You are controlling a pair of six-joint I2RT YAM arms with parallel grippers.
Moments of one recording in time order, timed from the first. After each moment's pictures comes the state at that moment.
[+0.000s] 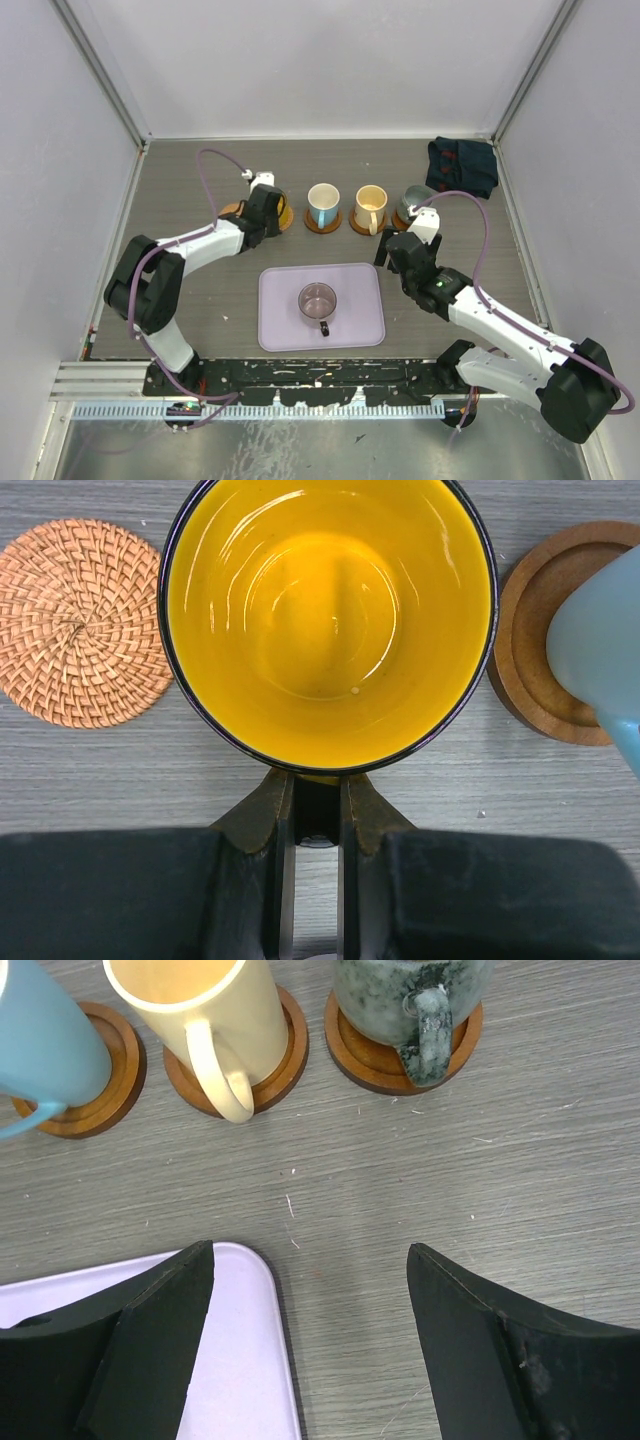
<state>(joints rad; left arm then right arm) -0.53 1.70 1.05 -0.12 -0.35 -0.43 0.68 0.98 0.61 -0.28 0.63 0.58</state>
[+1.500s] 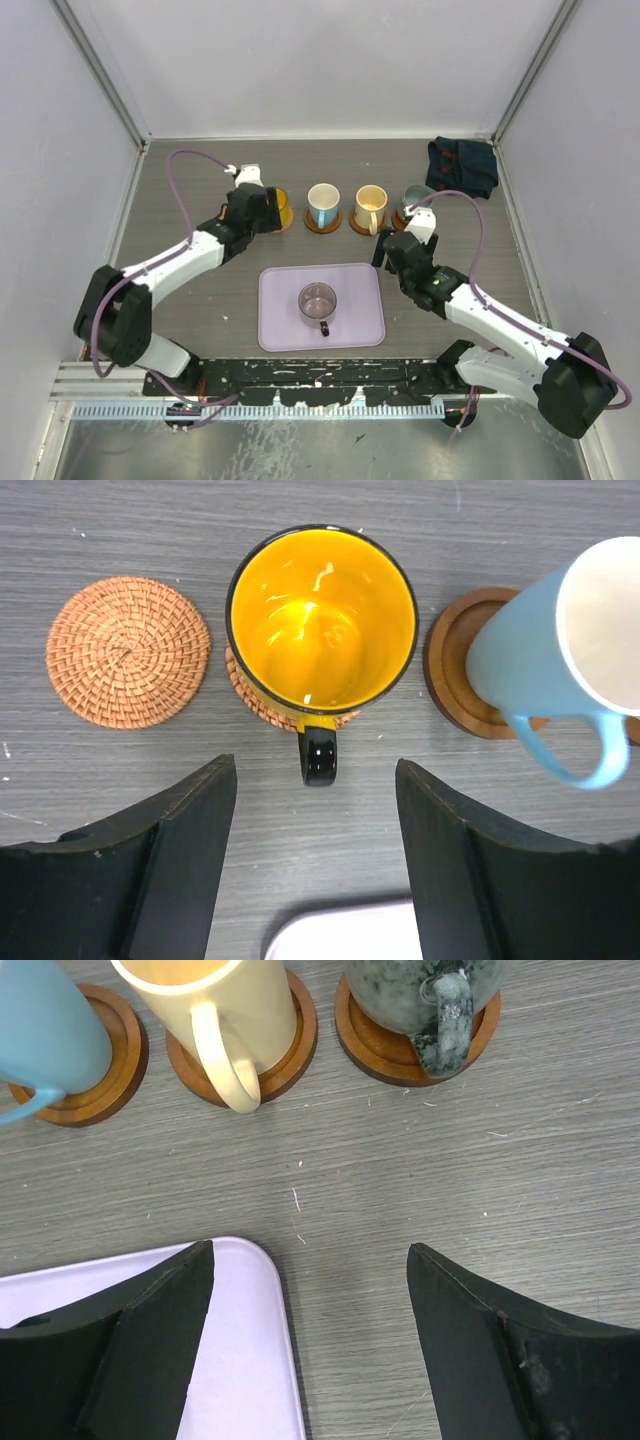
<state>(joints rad) -0.53 1.51 0.97 -0.09 -0.35 -0.44 0.68 1.02 0.61 -0.26 0.61 0.58</state>
